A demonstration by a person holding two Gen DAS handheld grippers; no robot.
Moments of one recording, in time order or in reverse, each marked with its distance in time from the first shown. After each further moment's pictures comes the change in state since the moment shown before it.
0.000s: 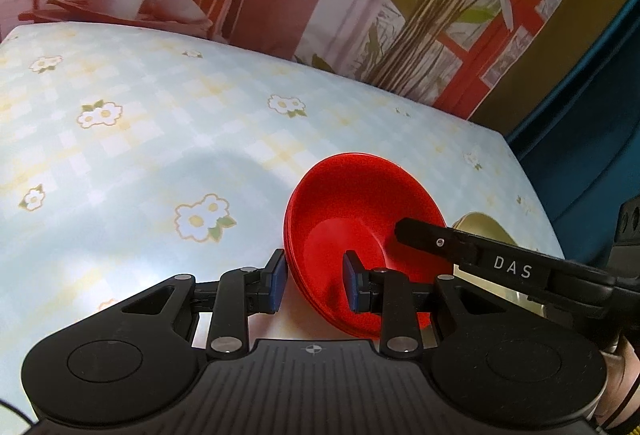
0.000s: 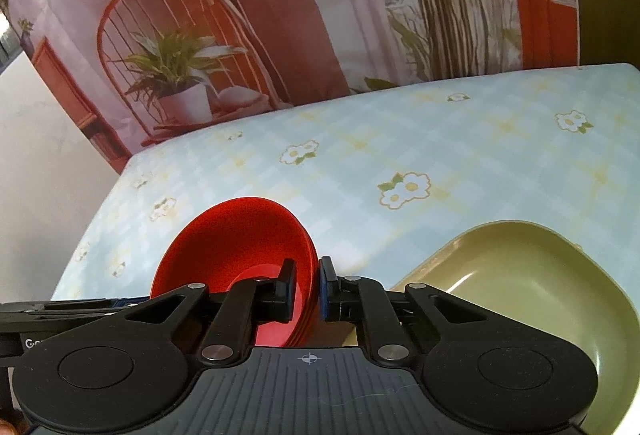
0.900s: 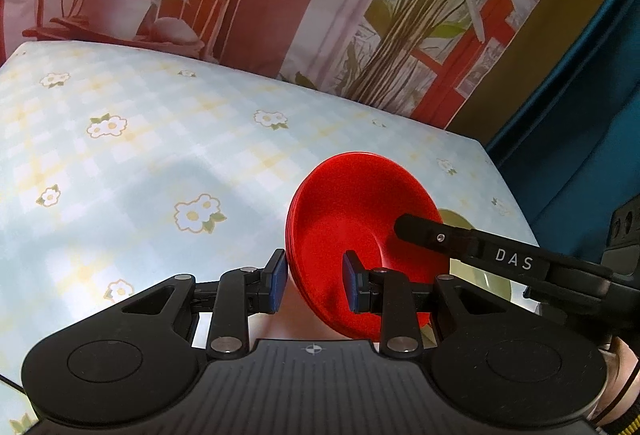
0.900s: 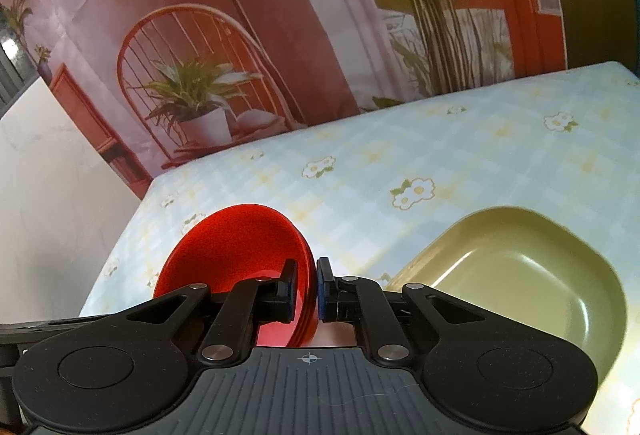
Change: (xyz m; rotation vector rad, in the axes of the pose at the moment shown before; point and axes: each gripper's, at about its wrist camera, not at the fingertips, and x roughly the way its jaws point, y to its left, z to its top) left arm -0.034 -0.006 -0.011 0.031 -0.048 -0.034; right arm -0.041 0.007 -0.013 0.033 -0.076 0.034
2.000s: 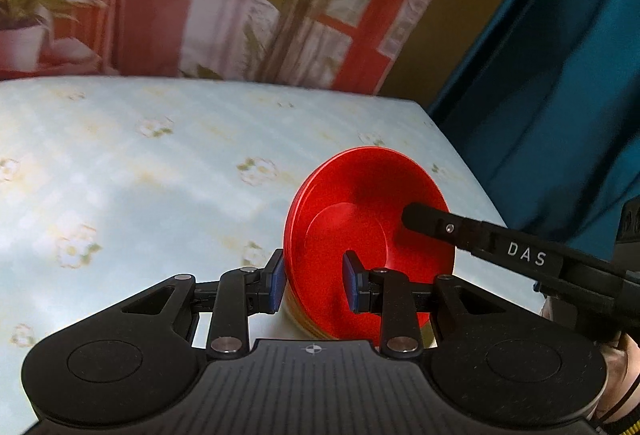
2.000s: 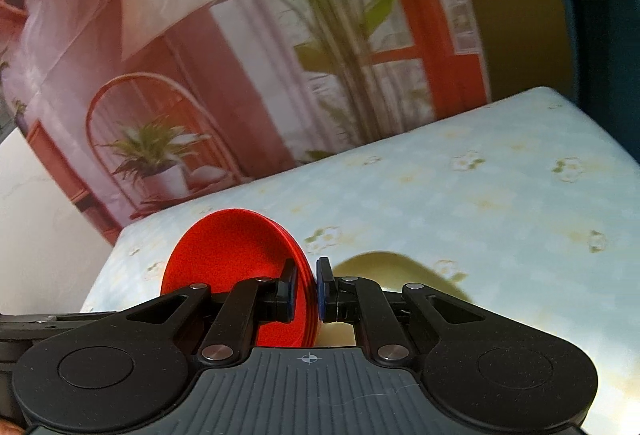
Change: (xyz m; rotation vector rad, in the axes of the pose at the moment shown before) left arm 0.043 -0.074 0.012 0.167 0.088 -0.115; right arm -0.069 -0.066 0.008 0.080 -0.128 -0.106
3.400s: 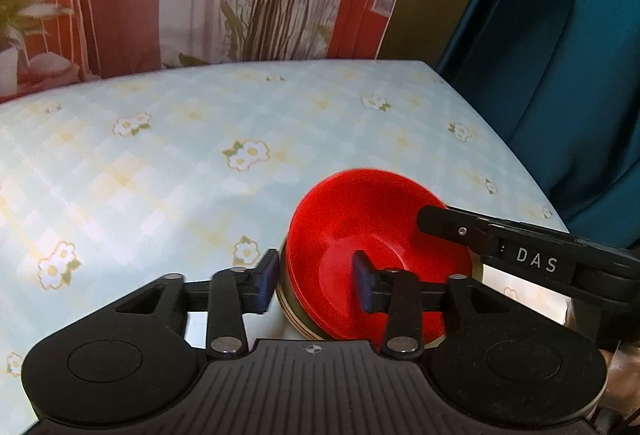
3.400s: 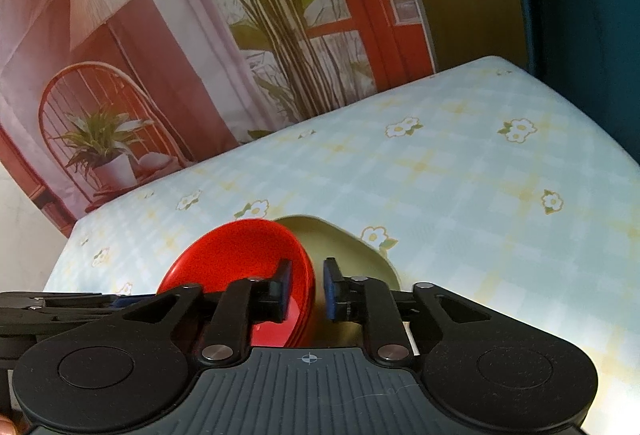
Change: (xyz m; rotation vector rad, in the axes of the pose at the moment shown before) left arm 0.035 -0.016 -0.001 0.135 0.051 0.083; right arm 0.018 -0.038 -0.025 0.019 0.021 -0.097
